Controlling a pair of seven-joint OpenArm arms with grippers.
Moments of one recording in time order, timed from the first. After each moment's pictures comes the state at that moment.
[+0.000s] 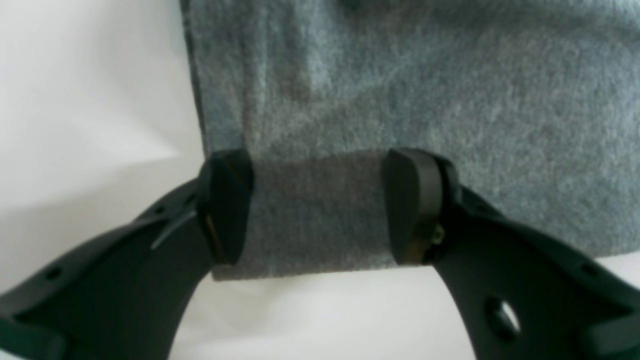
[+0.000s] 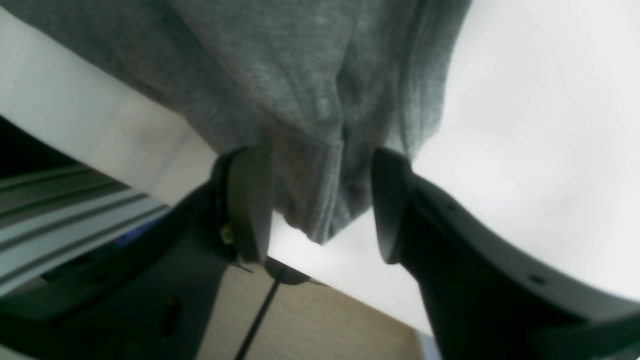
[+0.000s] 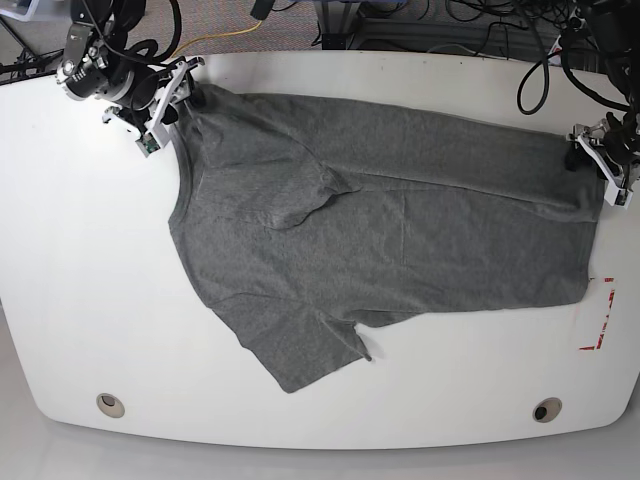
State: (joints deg) left arm 7.4 -30.0 -30.4 72.8 -19.5 -42.8 45.2; right arm -24.8 11.6 24.9 110.6 34.2 41.0 -73.0
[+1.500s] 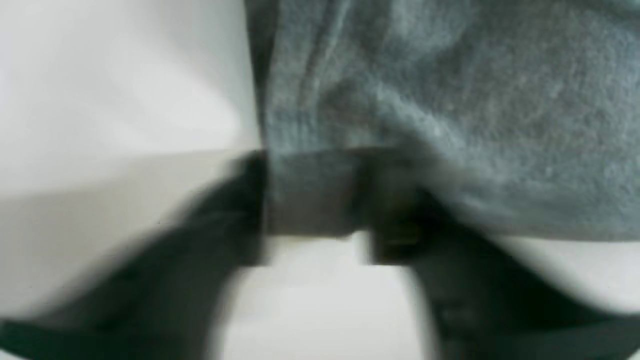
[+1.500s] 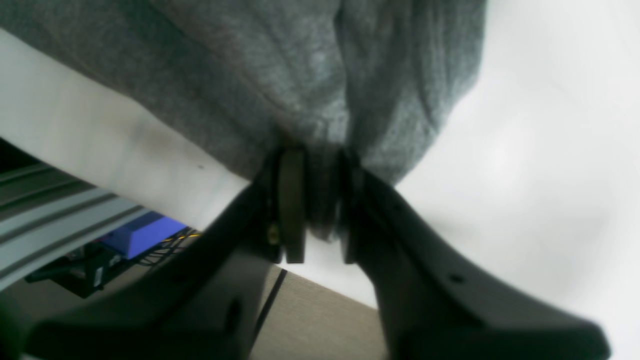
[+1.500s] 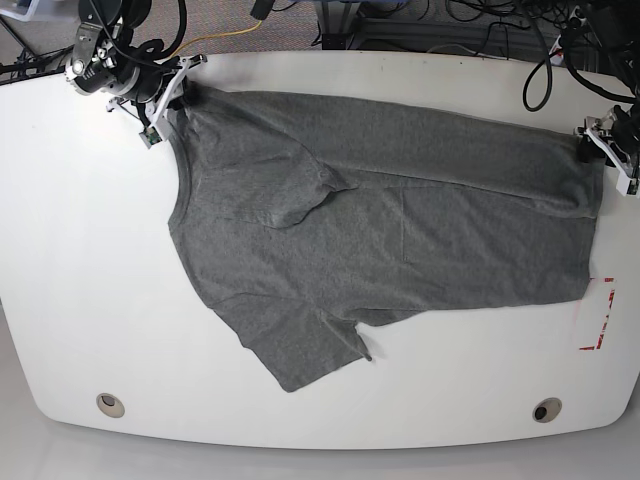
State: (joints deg) left arm 8.3 -28.9 -36.3 72.4 -19.3 -43.0 47.5; right arm -24.5 10.9 24.9 104.5 28.7 41.1 -69.5
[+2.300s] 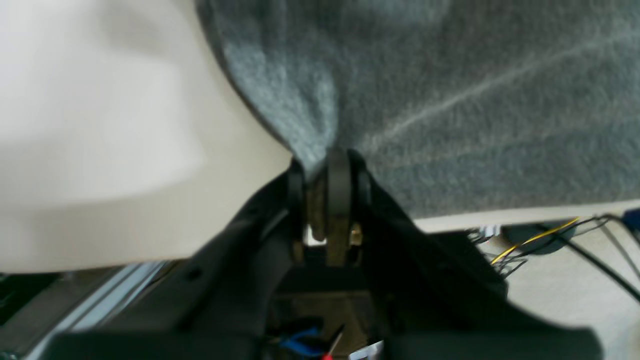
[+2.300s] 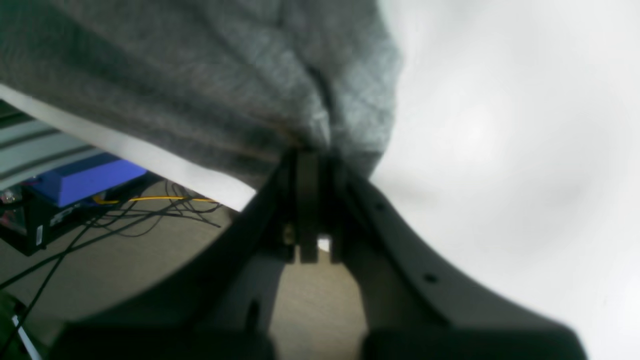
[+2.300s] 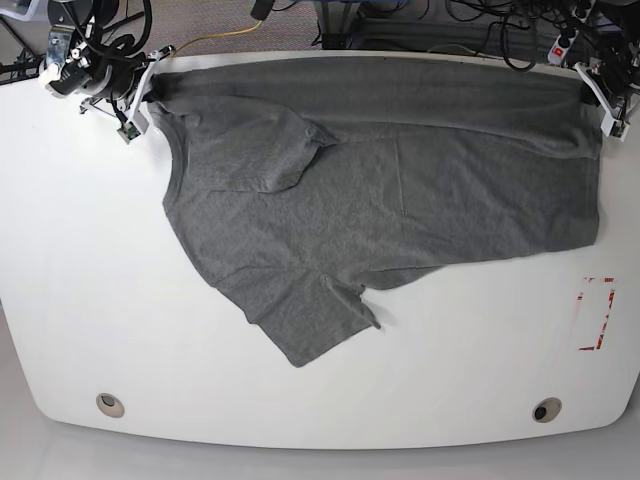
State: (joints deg) left arm 28.1 -24.7 -39.8 90.6 -19.0 -43.4 51.0; right arm -27.5 19.9 24.9 104.6 30.2 41.1 -69.5
